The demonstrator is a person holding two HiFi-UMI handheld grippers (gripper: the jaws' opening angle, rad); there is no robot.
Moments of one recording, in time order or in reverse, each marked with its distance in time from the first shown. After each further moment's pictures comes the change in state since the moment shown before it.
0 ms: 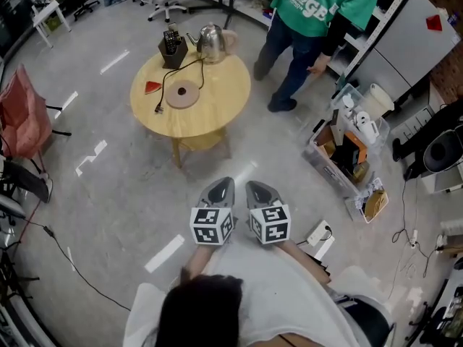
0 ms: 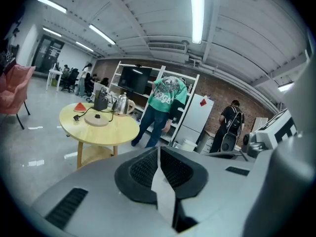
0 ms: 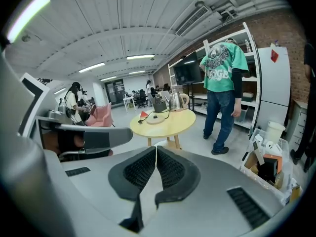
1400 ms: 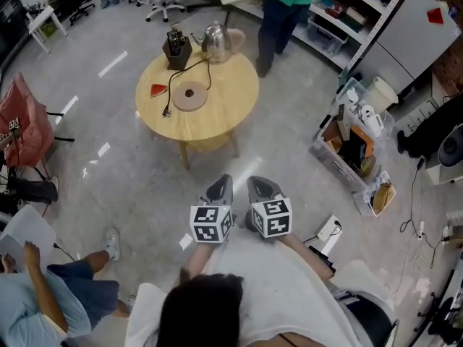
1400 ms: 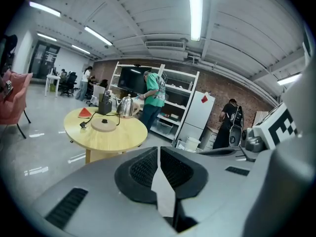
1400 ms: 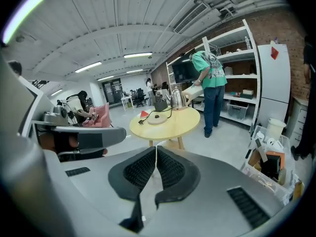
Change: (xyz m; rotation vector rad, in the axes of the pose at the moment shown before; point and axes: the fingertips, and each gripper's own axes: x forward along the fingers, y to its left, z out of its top) left arm -0.005 0.060 0.020 0.055 0.018 0.012; right arm 0.047 0.027 0.015 0.026 0.017 -0.018
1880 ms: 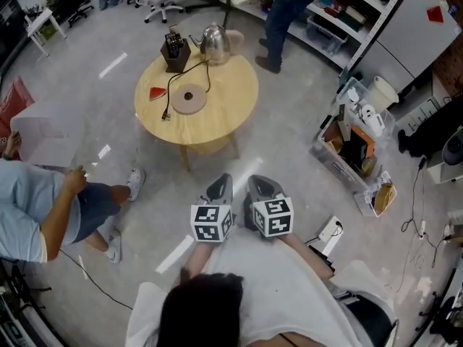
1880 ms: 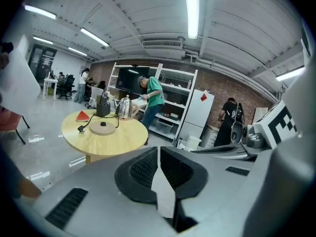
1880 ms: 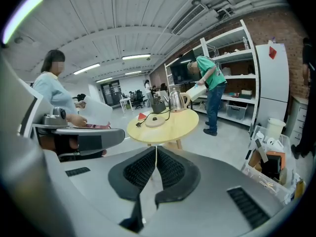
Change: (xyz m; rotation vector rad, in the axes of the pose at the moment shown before) left arm 0.014 0.003 0.006 0.038 0.002 -0.001; right arm 0.009 -0.012 0.008 0.017 -0.018 -0.010
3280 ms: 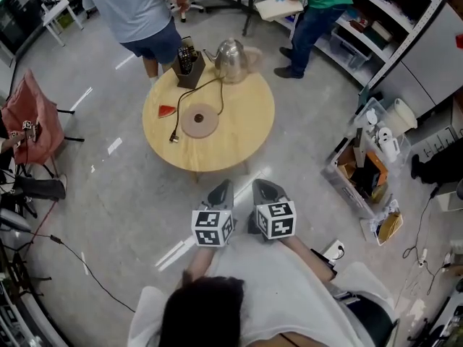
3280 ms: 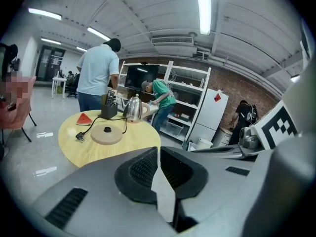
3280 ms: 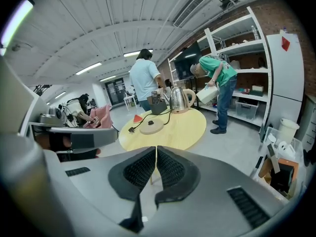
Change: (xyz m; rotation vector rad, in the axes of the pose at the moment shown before) left arm 0.085 0.056 0.045 -0.050 0.018 0.100; right arm 0.101 -0.049 0.050 -0.002 0.048 0.082
